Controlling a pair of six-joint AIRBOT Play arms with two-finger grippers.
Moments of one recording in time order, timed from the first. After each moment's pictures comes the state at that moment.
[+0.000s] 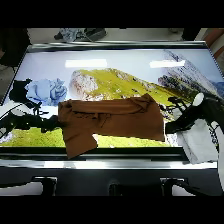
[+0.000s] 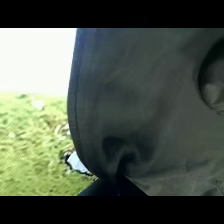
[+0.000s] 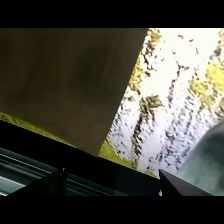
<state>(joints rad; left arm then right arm) 0.32 -1.48 0.87 0.91 -1.09 -1.24 -0.18 -1.36 1.06 -1.45 1.43 1.06</state>
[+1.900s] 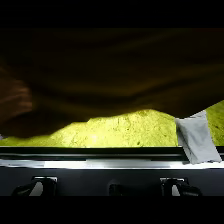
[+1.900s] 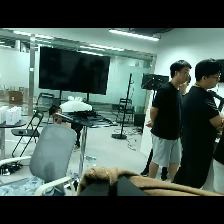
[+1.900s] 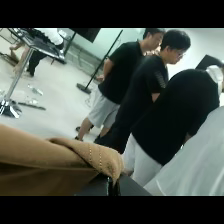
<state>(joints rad) 0.33 -0.72 2.03 0.99 -1.10 -1.53 -0.18 -0.61 1.83 -1.57 1.09 1.01</state>
